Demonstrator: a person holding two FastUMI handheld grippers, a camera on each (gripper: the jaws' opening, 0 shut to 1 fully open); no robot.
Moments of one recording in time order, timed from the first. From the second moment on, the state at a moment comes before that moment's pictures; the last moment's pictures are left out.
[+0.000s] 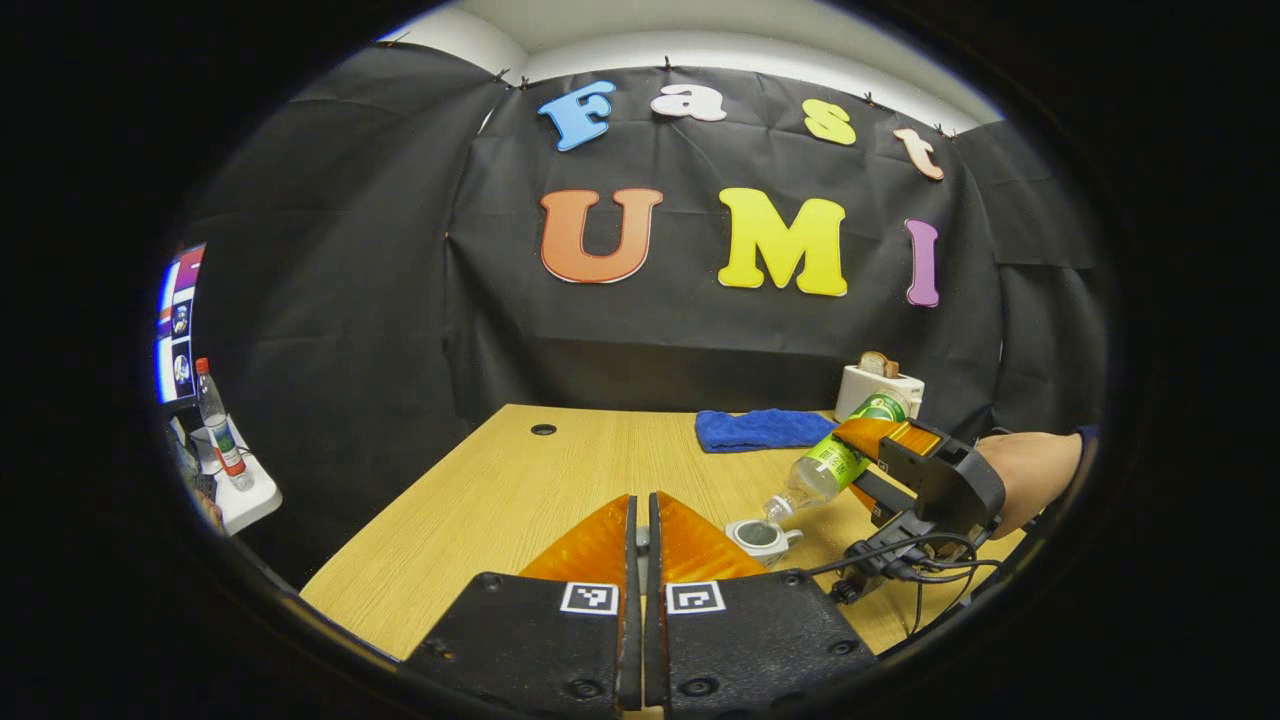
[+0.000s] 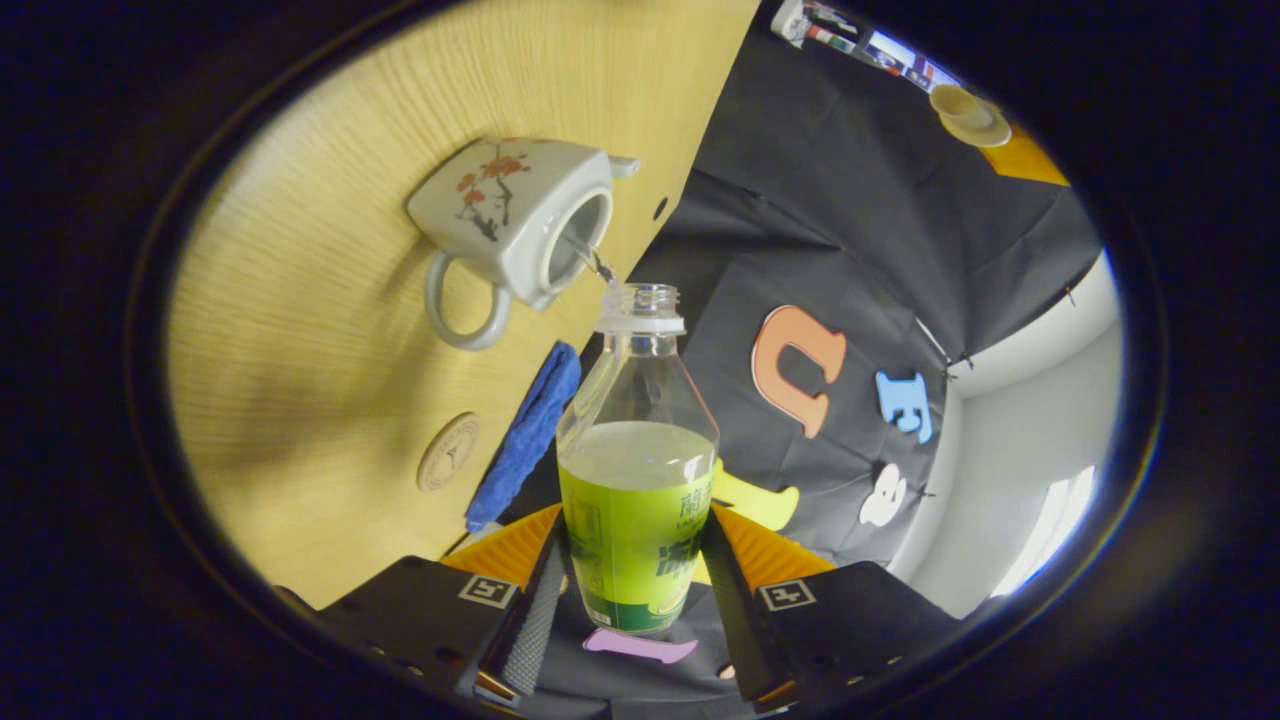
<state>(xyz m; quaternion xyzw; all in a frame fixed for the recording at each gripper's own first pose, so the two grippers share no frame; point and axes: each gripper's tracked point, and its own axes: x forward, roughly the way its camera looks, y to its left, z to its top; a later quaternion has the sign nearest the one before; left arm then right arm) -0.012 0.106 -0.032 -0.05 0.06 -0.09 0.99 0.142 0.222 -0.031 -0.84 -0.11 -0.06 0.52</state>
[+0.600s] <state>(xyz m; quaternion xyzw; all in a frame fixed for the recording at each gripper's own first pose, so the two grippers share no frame) -0.014 0.109 -0.029 -0.06 0.06 -0.09 0.99 0.135 0.229 -0.012 -0.87 -0.15 -0.08 0.47</state>
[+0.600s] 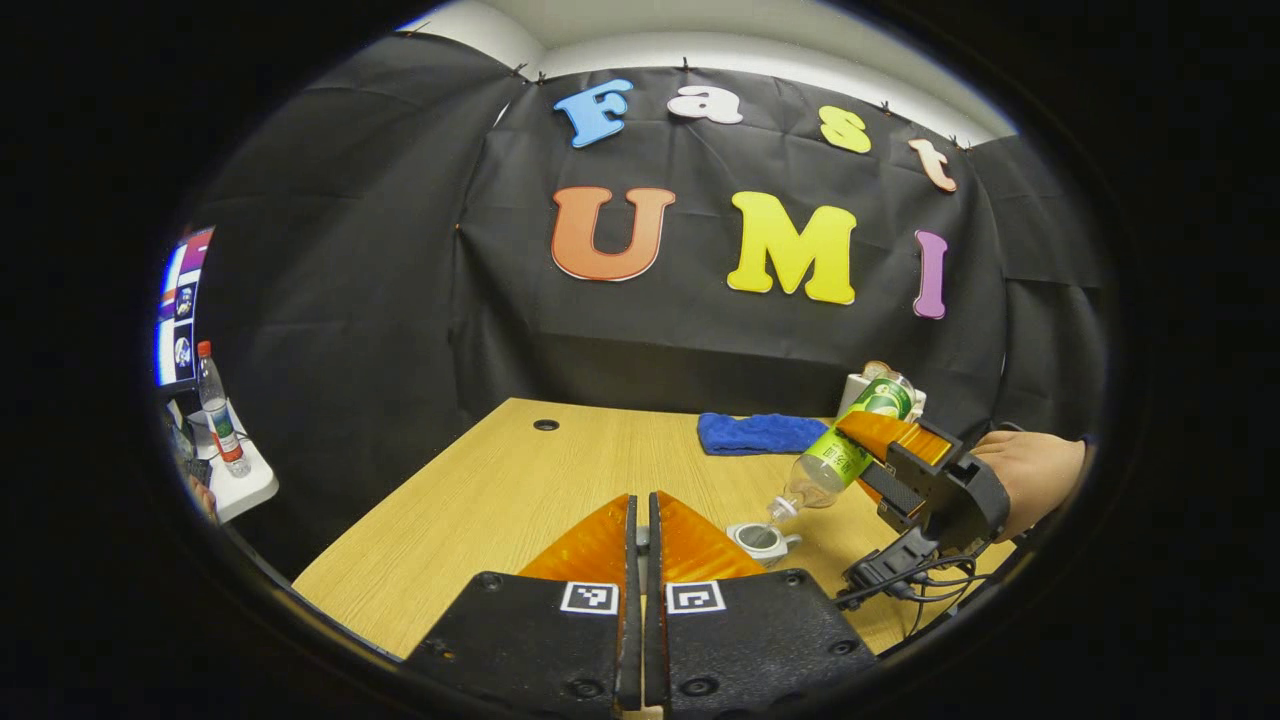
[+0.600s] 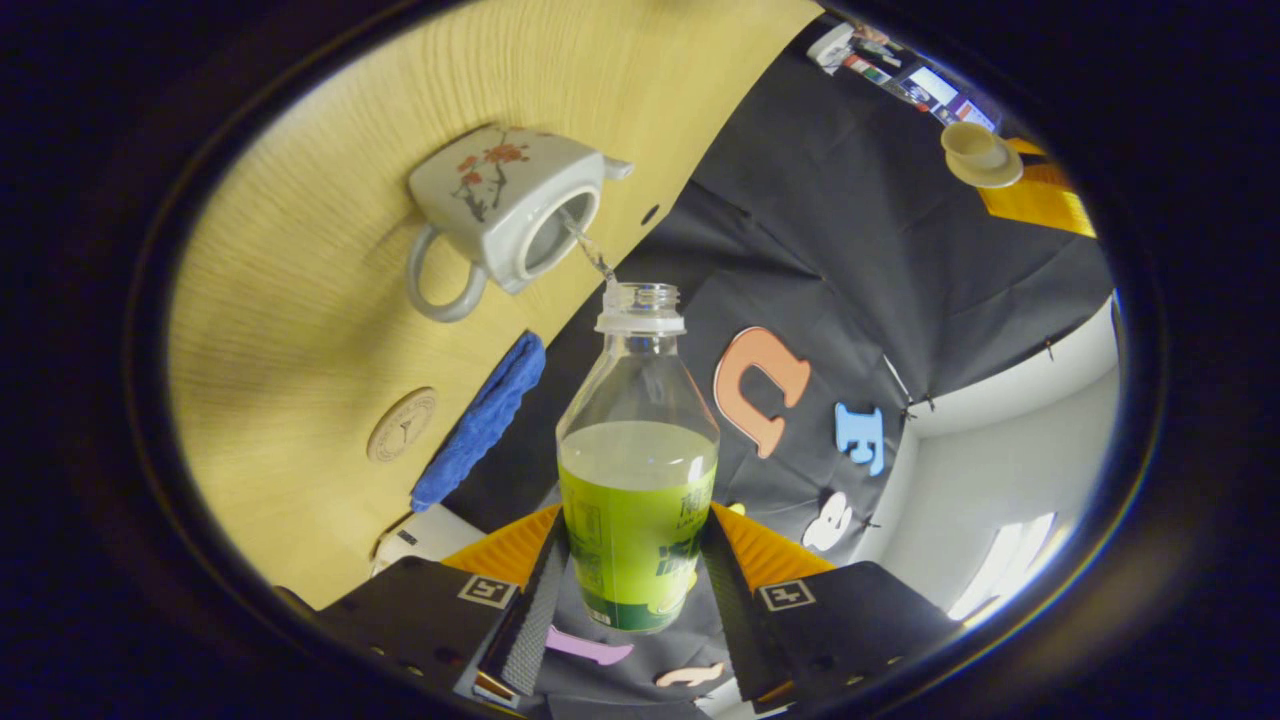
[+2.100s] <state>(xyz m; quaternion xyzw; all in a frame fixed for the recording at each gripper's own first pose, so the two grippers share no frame) -0.010 0.100 -0.036 -0.04 0.07 -0.09 0.99 0.126 0.237 -0.008 -0.88 -0.21 -0.11 0.41</state>
